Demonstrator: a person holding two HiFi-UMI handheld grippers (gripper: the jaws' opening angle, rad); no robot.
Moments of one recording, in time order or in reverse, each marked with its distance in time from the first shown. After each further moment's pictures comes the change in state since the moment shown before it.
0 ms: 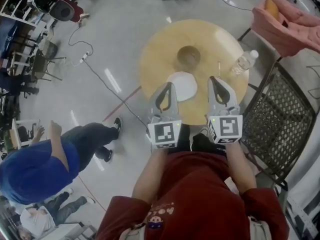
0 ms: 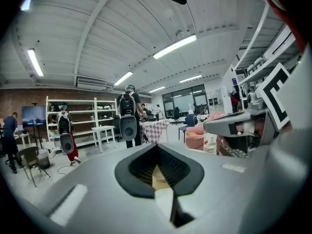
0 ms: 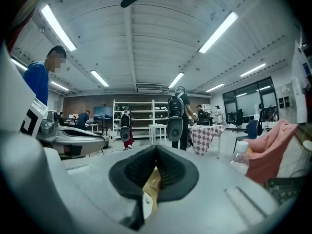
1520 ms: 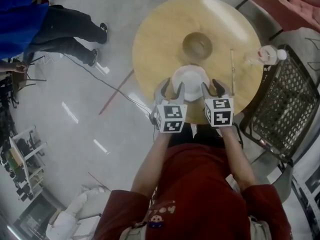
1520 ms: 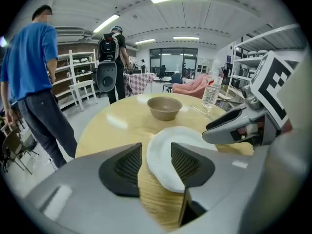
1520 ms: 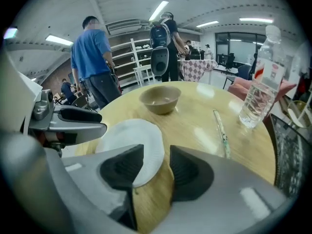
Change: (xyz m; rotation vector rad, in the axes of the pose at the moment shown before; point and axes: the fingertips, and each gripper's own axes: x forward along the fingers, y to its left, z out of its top) left arm 0.078 0.014 -0.211 -0.030 0.575 -0.280; right arm 0.066 0.026 -0.237 0.219 0.768 -0.102
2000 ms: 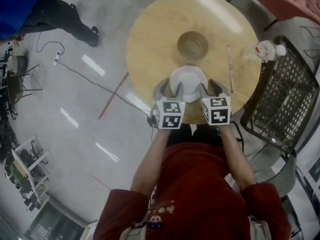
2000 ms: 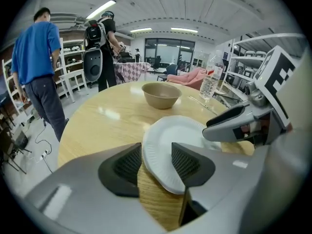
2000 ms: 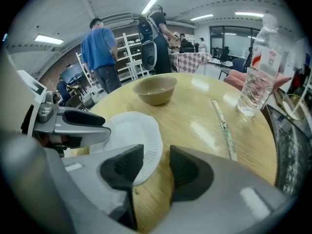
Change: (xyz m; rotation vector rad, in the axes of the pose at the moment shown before) left arm 0.027 -0.001 -0.023 -0.003 0.116 -0.099; right arm 0.013 0.001 -0.016 0.059 0.067 -0.043
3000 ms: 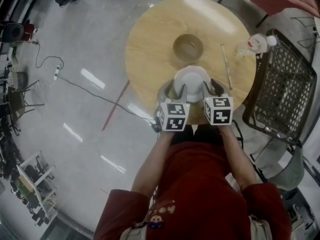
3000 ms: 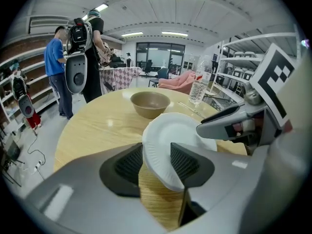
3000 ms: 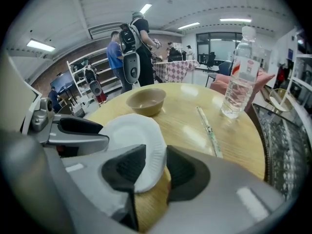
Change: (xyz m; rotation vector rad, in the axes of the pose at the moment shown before) left arm -0.008 -0.019 0.023 0.073 -0.048 -0.081; right arm -0.023 -0.009 0.016 0.091 -0.094 -0.093
